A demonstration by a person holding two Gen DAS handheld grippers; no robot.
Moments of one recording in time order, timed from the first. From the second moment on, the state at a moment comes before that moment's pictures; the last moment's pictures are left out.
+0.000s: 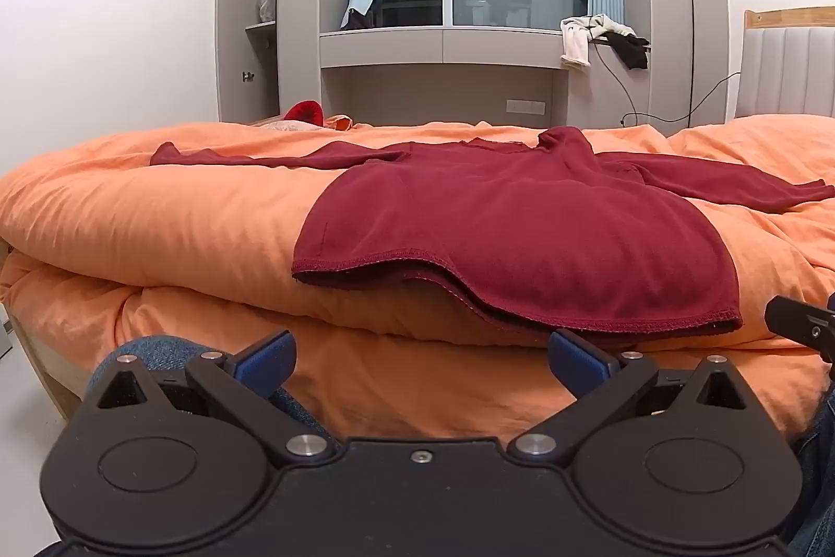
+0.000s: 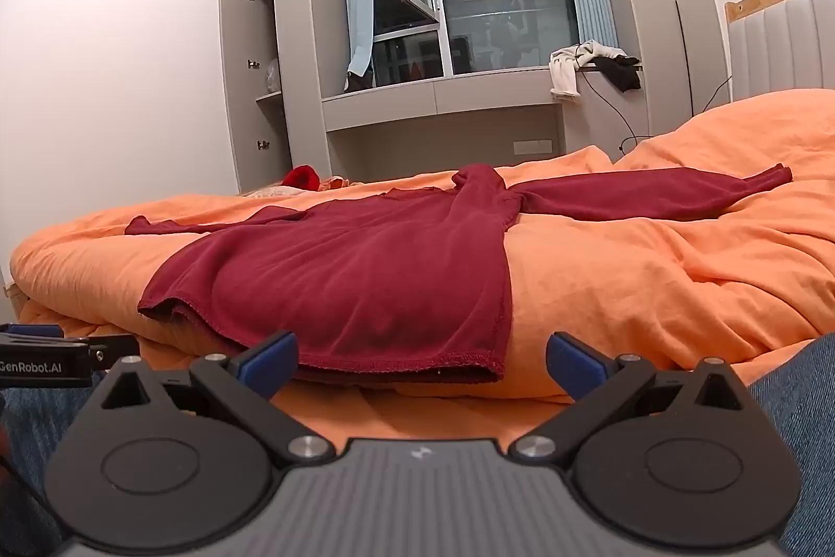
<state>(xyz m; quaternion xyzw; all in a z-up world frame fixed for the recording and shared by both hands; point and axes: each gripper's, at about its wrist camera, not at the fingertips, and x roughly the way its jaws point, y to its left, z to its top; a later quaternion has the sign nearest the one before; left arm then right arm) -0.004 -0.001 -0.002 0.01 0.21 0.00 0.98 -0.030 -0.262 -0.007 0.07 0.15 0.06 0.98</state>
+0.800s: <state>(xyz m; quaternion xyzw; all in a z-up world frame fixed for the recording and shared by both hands) -0.003 0.000 -0.002 0.01 0.21 0.00 0.98 -0.030 -0.263 -0.007 0.08 0.15 0.06 0.98</state>
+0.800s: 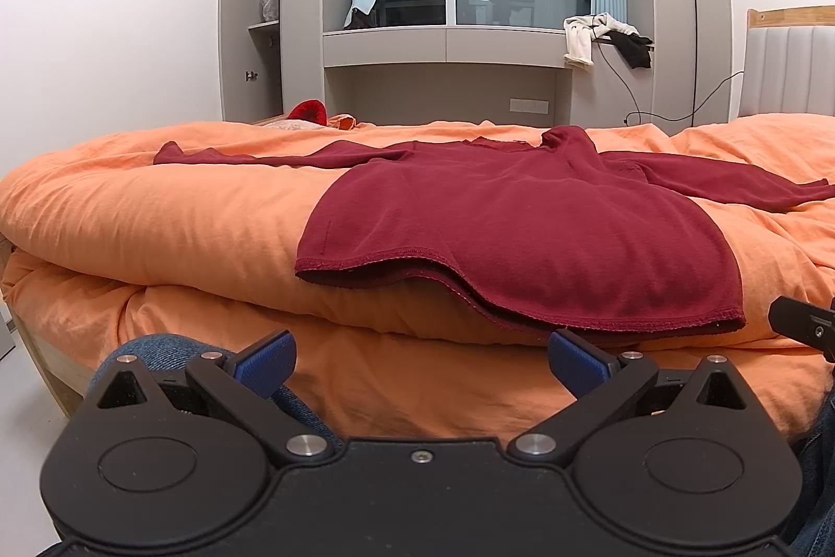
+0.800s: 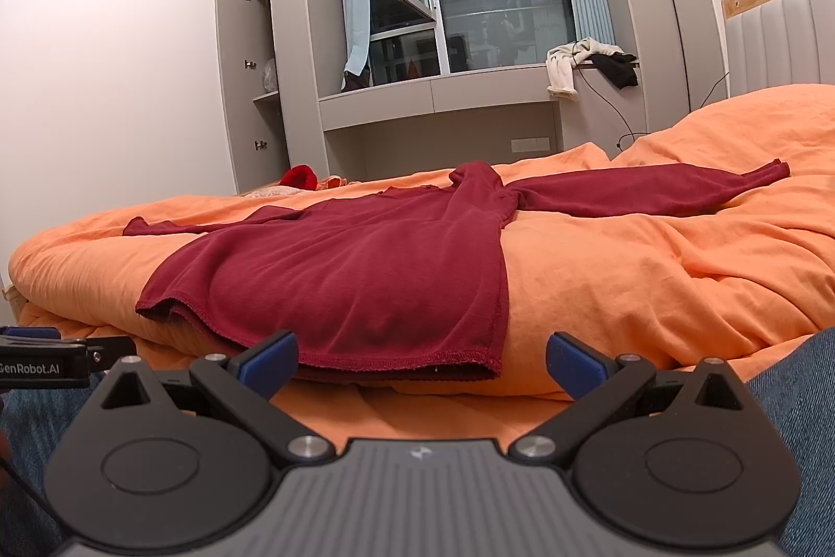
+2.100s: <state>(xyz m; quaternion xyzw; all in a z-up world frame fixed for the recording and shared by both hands) 0.000 0.000 -0.002 0.02 0.21 0.00 0.98 -0.030 -0.264 -0.008 0.08 0.15 0.06 0.98</state>
